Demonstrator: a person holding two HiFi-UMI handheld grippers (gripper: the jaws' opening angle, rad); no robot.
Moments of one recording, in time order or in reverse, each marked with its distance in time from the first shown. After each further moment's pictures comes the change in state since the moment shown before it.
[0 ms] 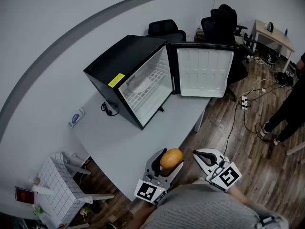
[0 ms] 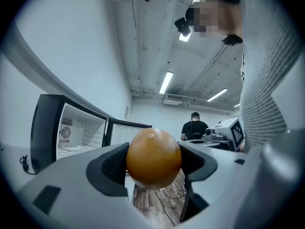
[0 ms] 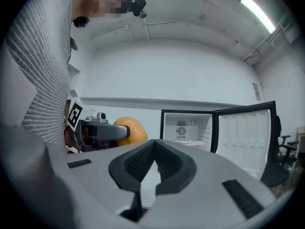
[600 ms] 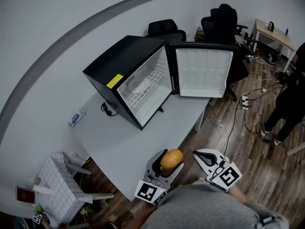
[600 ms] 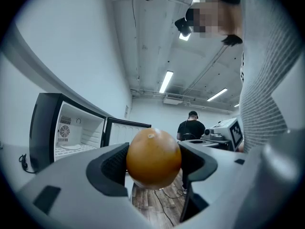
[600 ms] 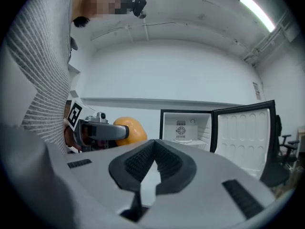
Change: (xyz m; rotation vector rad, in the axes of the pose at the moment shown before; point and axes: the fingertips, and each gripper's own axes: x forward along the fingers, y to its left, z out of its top) left arm 0.008 -0.008 -0.005 -0.016 0.004 -0.002; right arm -0.007 -0.008 -0.002 0.003 0.005 0.009
